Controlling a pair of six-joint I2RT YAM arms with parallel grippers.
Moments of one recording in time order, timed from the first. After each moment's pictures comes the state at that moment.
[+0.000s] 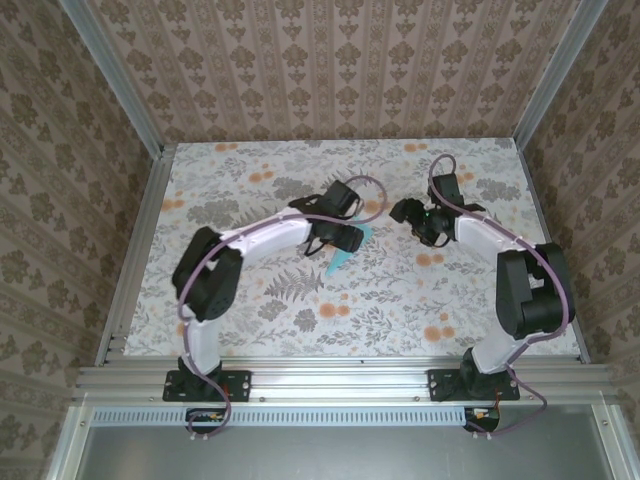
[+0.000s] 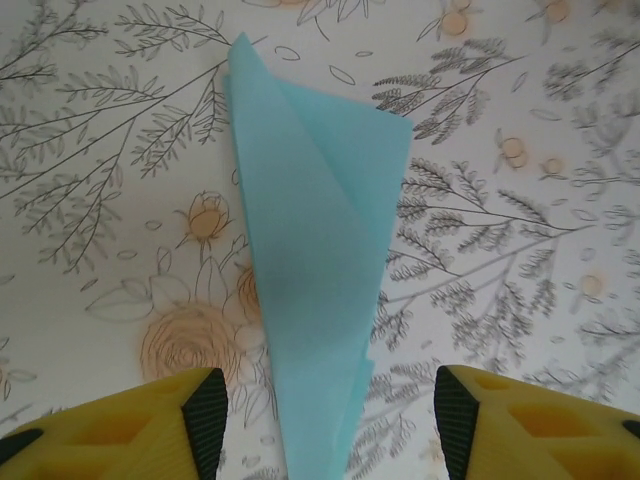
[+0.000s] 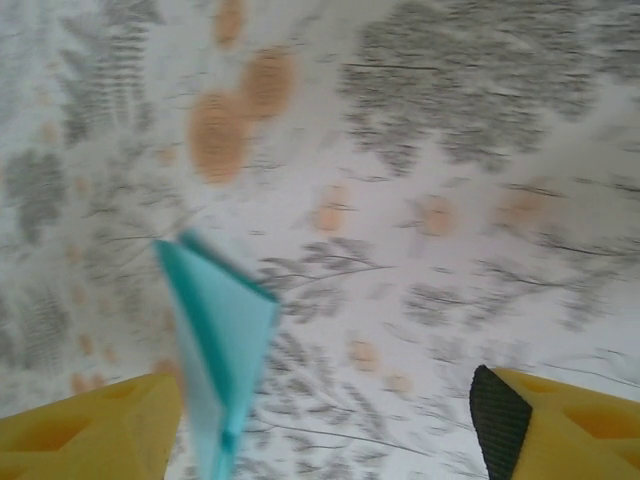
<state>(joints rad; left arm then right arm) -0.83 1.99 1.52 -0.58 -0.03 -0.20 0.12 1.63 1.00 -0.34 -0.25 0.78</state>
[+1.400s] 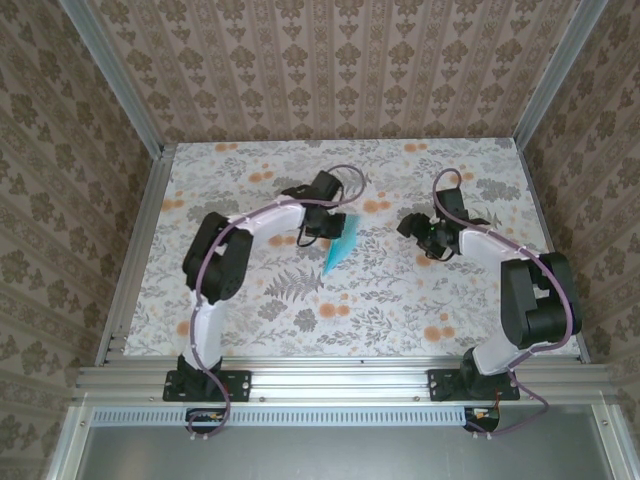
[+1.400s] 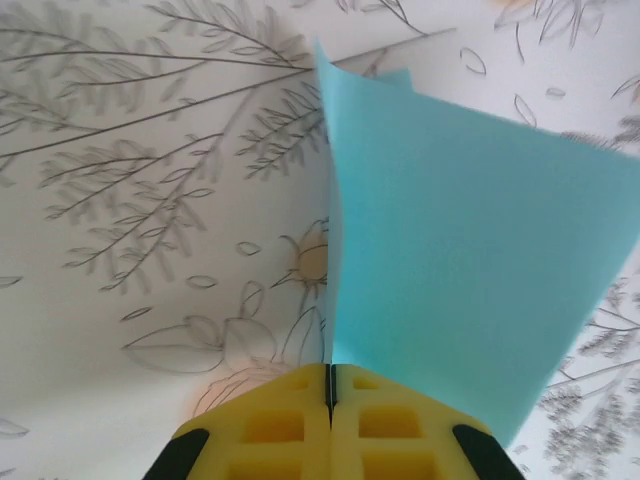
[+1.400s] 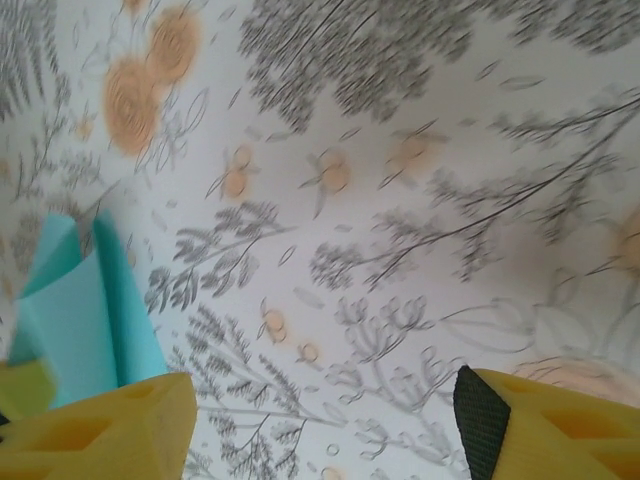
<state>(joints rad) -0.67 2.07 1.52 -0.53 0.17 -0.42 0.13 1.58 0.88 -0.29 -0.24 0.75</state>
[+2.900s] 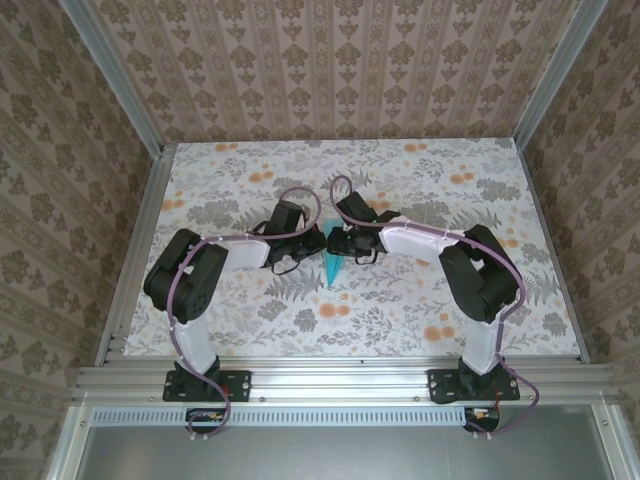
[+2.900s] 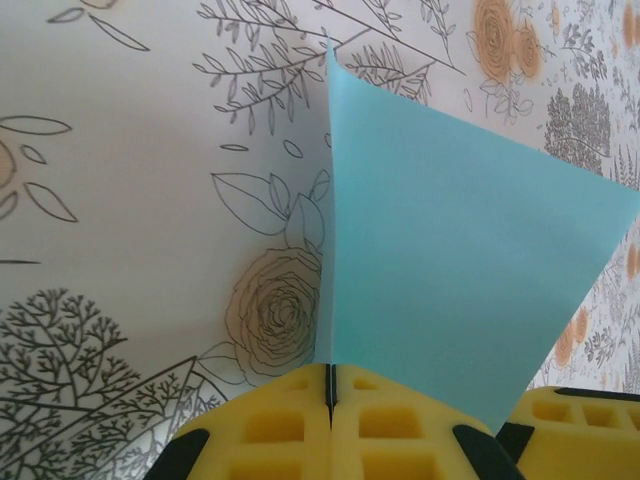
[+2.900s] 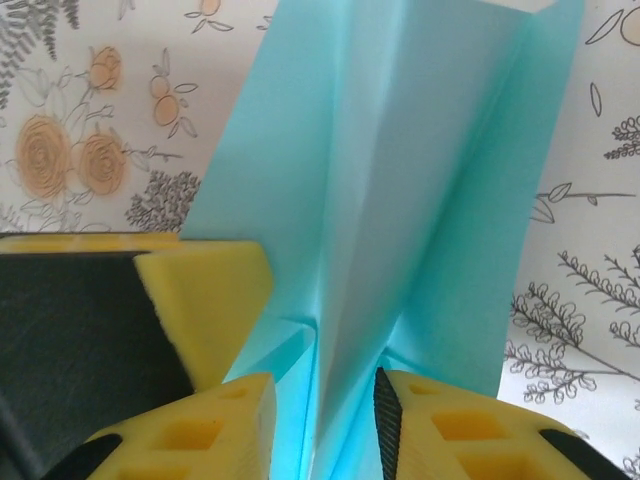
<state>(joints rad) -0.59 1.84 0.92 0.15 0.35 -0.86 0.62 1.90 1.25 -0.39 -0.09 0.66</state>
